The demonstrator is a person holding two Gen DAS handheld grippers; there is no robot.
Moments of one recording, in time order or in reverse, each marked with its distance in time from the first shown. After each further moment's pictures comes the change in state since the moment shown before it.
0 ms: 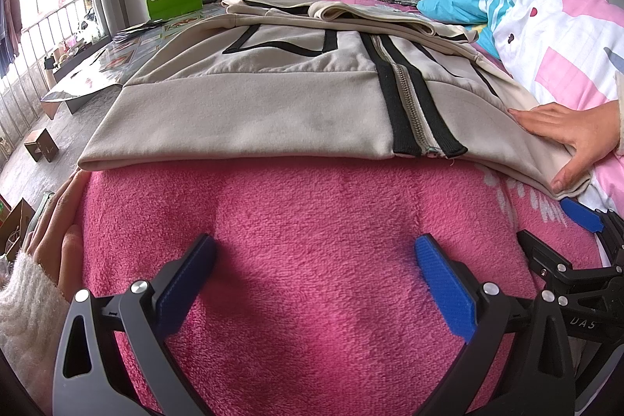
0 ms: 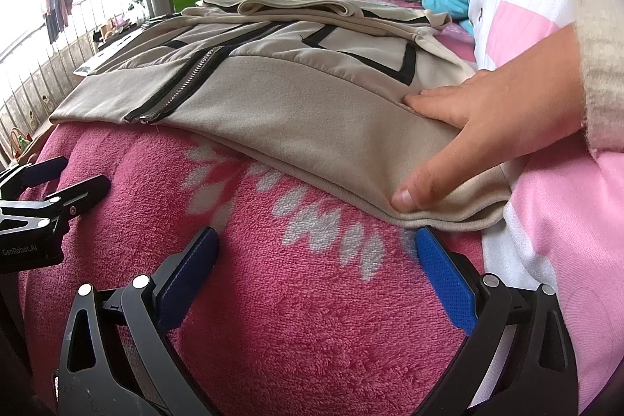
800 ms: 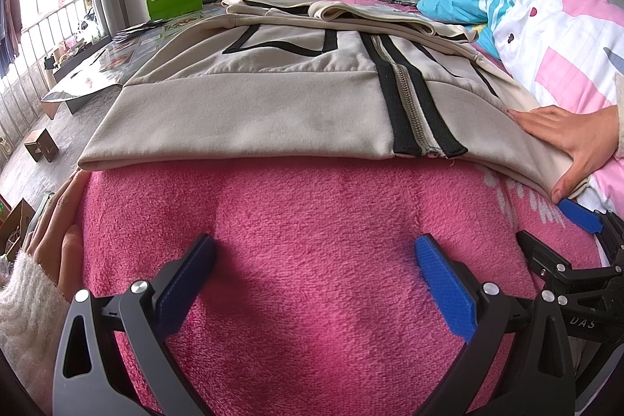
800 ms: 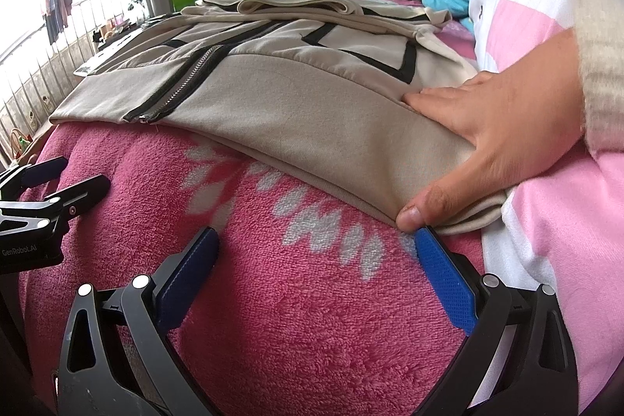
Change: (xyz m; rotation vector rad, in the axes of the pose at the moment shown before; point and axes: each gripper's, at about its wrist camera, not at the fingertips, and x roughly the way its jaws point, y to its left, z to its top) left arm 0.000 0.000 0.000 0.001 0.001 0.001; right arm 0.003 -0.002 0.000 0.012 0.010 0.013
